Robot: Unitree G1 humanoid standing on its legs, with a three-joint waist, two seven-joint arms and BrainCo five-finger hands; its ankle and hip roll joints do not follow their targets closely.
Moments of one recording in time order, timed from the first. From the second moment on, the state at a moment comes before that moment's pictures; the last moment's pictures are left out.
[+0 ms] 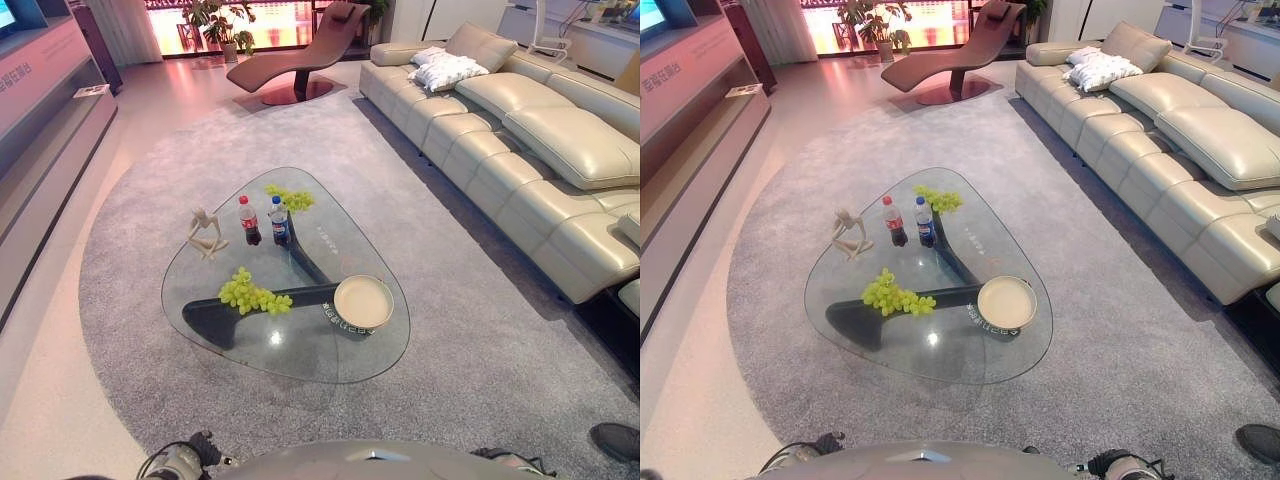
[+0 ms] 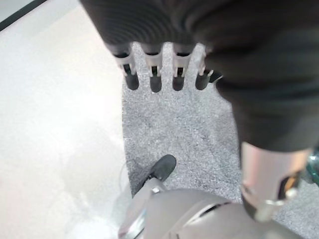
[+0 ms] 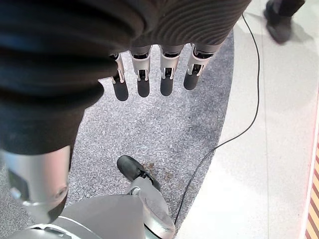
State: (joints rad) left arm -0.01 0.29 -0.32 1.24 0.24 0.08 0.07; right arm -0.02 -0.31 0.27 1.29 -0.19 0.22 -0.04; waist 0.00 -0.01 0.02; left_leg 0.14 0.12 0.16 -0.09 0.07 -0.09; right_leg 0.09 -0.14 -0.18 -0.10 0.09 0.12
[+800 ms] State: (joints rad) left arm -0.28 0.45 -0.31 1.03 0.04 -0.03 0.34; right arm -0.19 -0.40 0.28 1.28 -0.09 0.18 -0.06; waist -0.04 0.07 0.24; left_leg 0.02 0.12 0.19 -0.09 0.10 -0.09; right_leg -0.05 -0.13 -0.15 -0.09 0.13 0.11
